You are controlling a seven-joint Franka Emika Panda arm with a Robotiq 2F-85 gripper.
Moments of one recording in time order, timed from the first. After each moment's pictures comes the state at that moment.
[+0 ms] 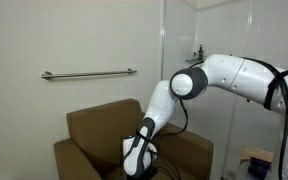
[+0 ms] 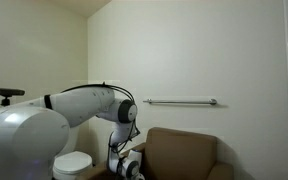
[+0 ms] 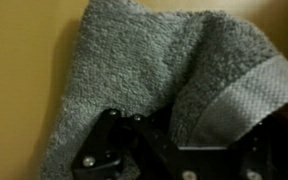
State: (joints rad) arm 0.09 1.27 0.16 -1.65 0.00 2.70 0.12
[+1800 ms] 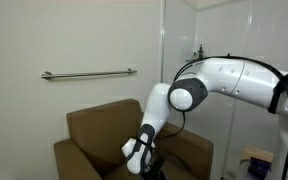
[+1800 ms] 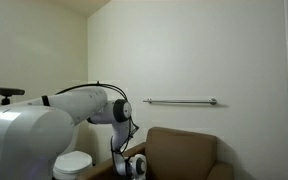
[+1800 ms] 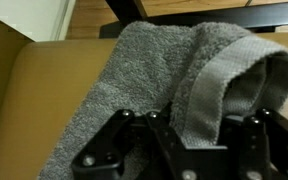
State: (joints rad) arm 0.26 1.31 -0.09 -1.52 -0.07 2.16 0.32
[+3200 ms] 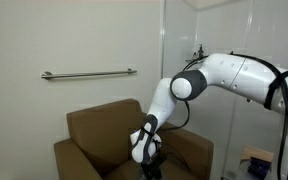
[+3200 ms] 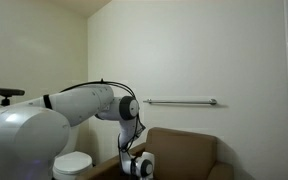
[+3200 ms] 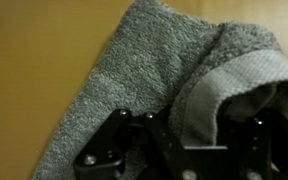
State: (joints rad) arm 0.12 1.25 -0.04 -1.61 0.01 2.43 0.20
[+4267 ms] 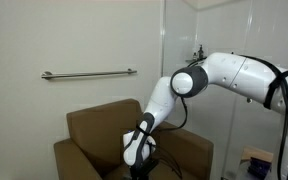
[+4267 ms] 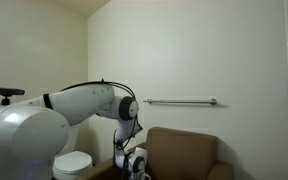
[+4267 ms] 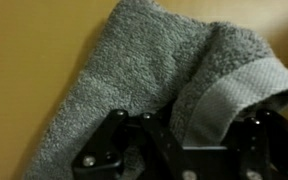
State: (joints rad) arm 0.09 1.24 0.10 -1.61 0.01 2.52 0.09
